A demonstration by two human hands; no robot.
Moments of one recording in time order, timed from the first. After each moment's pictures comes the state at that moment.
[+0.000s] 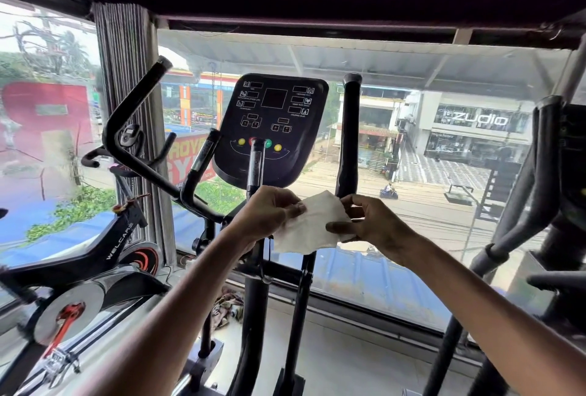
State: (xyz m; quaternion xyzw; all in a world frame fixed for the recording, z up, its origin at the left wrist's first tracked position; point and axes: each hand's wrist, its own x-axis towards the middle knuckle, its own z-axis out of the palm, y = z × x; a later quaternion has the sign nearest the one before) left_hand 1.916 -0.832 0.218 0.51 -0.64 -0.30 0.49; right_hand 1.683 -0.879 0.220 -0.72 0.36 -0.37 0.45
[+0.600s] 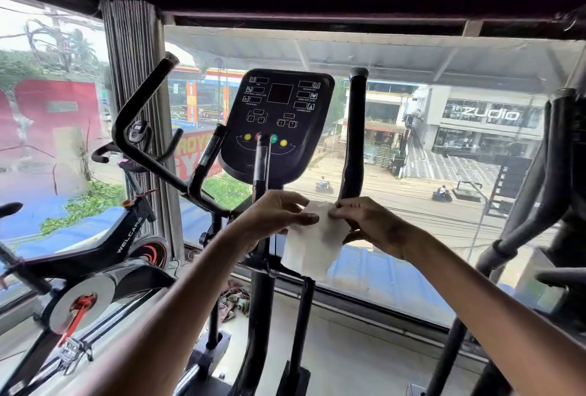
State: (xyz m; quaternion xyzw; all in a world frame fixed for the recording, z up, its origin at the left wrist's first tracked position) left_hand 1.921 -0.822 0.214 0.51 -0.64 -0.38 0.43; right_hand 1.699 -0.868 0.227 -0.73 0.37 -0.30 0.50
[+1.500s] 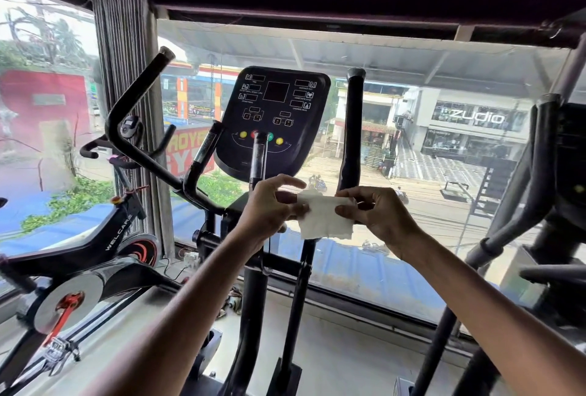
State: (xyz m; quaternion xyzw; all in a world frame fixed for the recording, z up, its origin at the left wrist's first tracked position) left_hand 1.915 -0.820 0.206 0.46 -0.58 -0.36 0.57; right_hand 1.686 -0.866 0.219 -0.72 0.38 -0.46 0.34
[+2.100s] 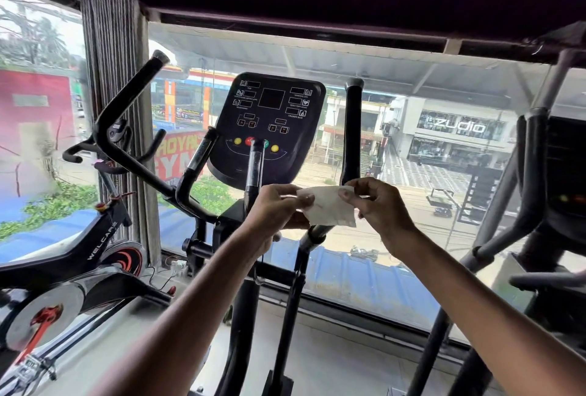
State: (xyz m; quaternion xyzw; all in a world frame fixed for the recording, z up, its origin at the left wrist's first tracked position) left_hand 1.908 -0.829 0.222 0.42 -0.53 -0.45 0.59; right_hand 1.704 -0.876 0.238 -0.67 0.42 -0.53 0.29
